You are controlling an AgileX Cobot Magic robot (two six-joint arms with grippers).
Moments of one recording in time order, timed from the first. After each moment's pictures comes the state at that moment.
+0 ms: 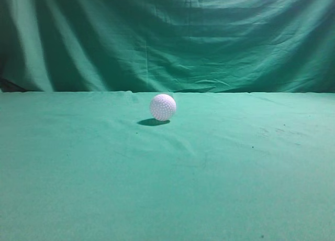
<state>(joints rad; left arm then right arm) -0.15 0.60 -0.53 -0.52 0.51 0.54 0.14 -0.01 0.03 -0.03 0.38 0.00</state>
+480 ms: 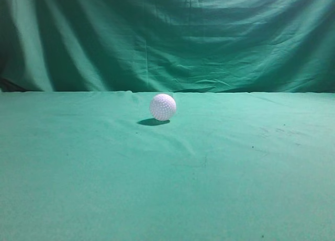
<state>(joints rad) -0.35 1.23 -0.84 -0.56 0.53 0.77 0.14 -0.01 0.03 -0.03 0.38 0.00</state>
